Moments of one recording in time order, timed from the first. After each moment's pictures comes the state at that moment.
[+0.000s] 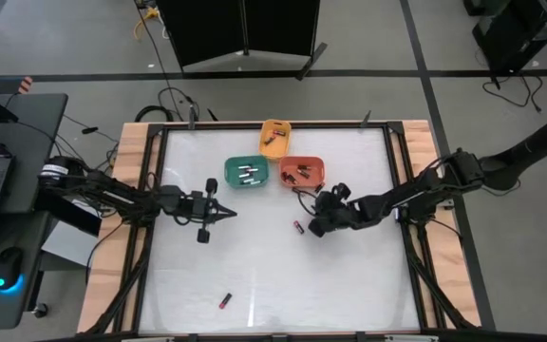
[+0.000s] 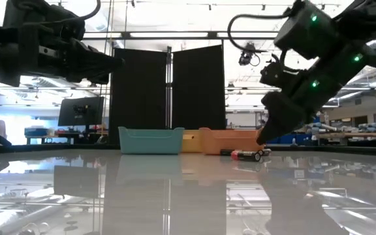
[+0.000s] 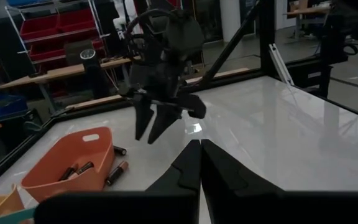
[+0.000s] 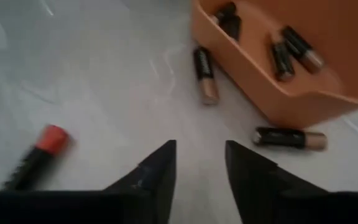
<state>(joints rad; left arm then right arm) -0.07 1.18 0.10 1.07 0.04 0.17 0.19 1.57 0.59 -0.02 0.64 0.63</state>
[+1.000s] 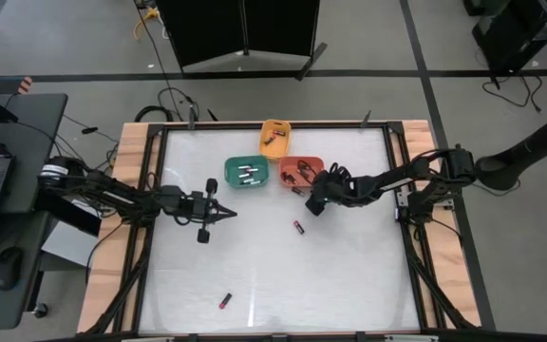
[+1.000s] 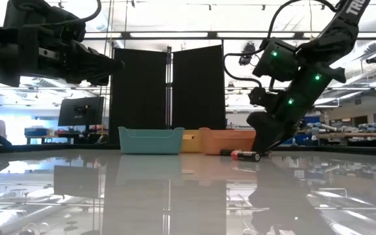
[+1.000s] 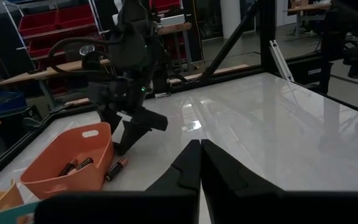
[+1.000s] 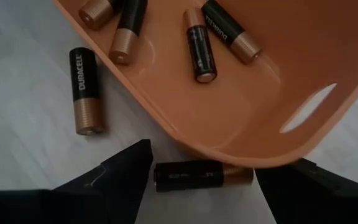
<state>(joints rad) -0.07 1.18 0.10 1.06 0.04 0.17 -0.11 1.65 0.60 -0.01 0.49 0.52</state>
